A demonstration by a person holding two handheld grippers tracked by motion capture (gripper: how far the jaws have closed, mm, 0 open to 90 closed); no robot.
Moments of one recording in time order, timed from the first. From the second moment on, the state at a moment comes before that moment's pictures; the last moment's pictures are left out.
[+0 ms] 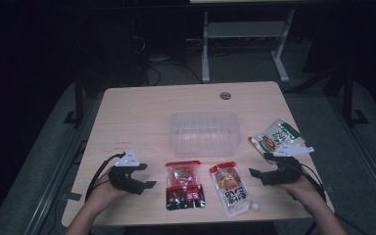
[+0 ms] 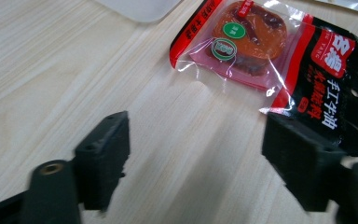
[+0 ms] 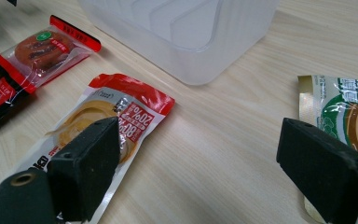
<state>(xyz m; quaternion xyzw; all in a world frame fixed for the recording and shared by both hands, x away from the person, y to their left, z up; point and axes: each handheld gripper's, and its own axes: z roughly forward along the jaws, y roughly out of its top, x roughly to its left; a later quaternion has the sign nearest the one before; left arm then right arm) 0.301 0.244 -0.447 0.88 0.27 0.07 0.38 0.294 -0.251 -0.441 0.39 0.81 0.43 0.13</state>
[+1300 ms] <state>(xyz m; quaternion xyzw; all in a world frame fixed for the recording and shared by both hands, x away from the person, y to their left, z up) 0.340 0.139 -0.419 0.90 0.20 0.02 0.39 0.289 -0.243 -0.444 0.38 0.81 0.43 0.13</state>
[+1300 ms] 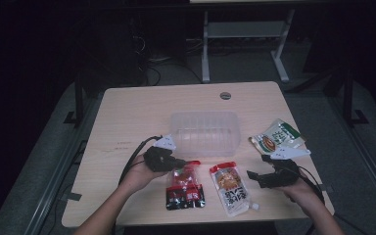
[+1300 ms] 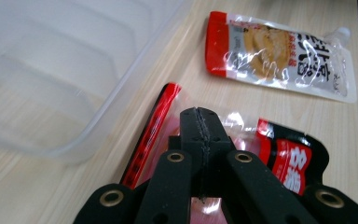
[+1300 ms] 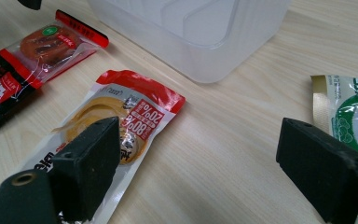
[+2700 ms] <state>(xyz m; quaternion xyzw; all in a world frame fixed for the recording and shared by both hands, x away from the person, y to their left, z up) 0.350 0.125 -0.442 0.92 0.20 0.02 0.33 0.289 -0.246 -0.445 0.38 0.81 0.43 0.13</state>
